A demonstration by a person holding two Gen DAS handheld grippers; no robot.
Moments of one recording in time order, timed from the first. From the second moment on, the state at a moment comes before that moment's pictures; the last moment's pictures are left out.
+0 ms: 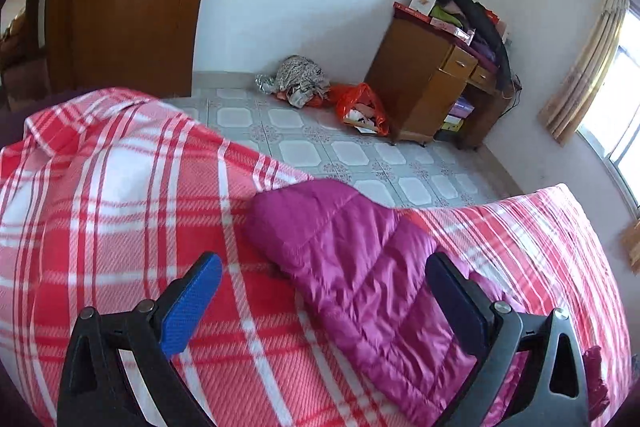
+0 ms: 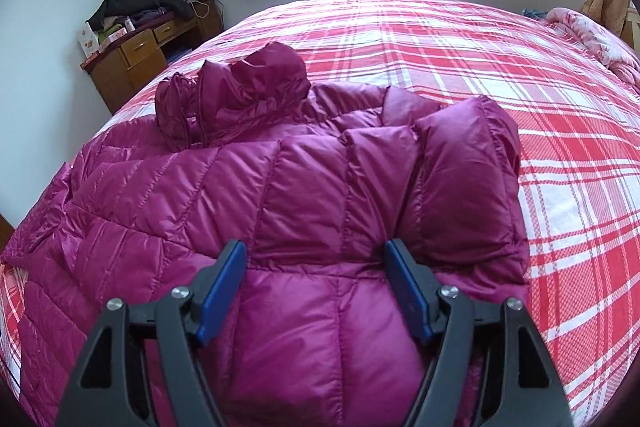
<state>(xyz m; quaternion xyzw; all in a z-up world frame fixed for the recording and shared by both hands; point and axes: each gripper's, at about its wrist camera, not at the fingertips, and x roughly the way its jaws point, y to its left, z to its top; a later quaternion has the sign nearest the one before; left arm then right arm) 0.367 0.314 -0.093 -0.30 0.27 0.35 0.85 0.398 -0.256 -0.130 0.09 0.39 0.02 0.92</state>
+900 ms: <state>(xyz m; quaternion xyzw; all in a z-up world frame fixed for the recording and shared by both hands) 0.391 0.264 -0.064 -0.23 0.24 0.25 0.91 0.399 -0.258 -0.130 0.09 0.39 0.03 0.92</state>
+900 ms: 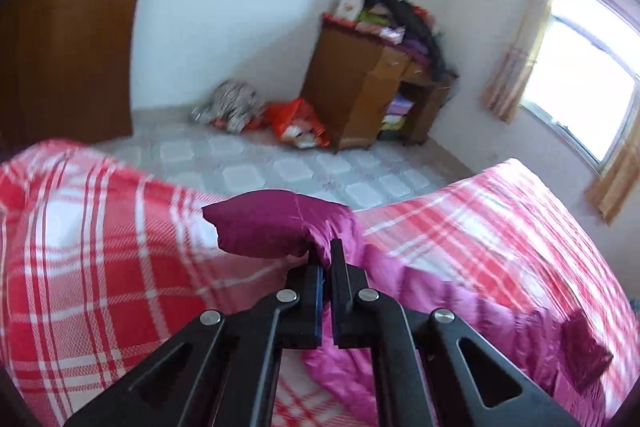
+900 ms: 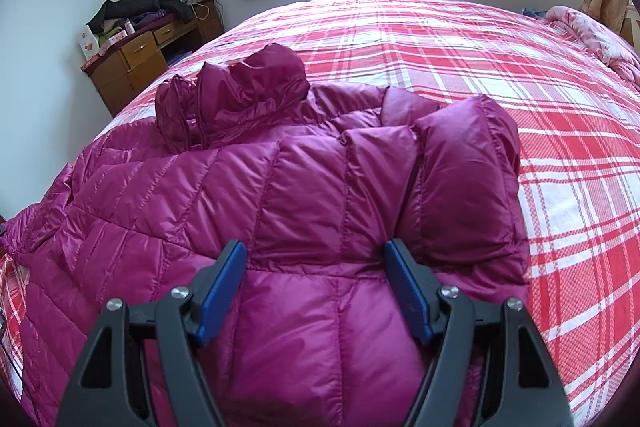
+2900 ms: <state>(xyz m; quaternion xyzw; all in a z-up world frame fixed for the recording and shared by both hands) 0.240 0.092 -0.119 -0.06 0.36 0.10 0.92 0.370 -0.114 -0.097 0.03 0.40 0.14 0.91</state>
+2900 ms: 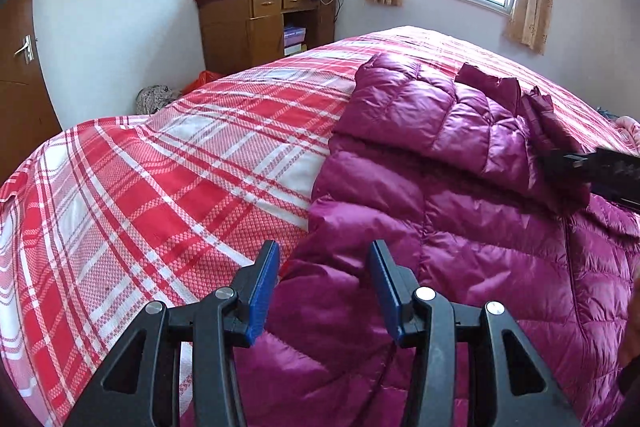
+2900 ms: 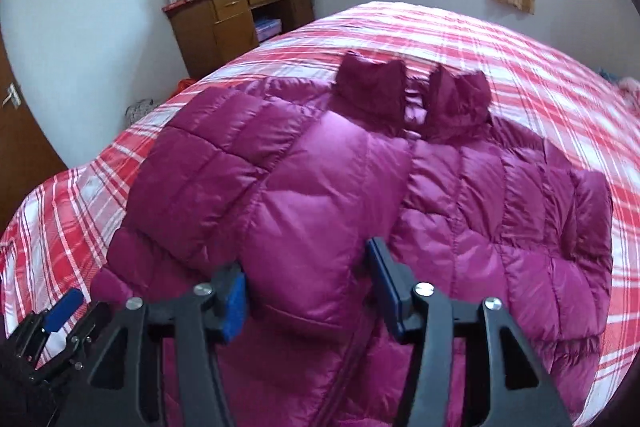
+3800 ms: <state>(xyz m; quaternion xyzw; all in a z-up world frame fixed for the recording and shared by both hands) 0.394 0.074 -0.064 0.01 0.33 0.13 0.94 0.390 -0.185 -0.121 0.03 0.42 0.09 0.90</state>
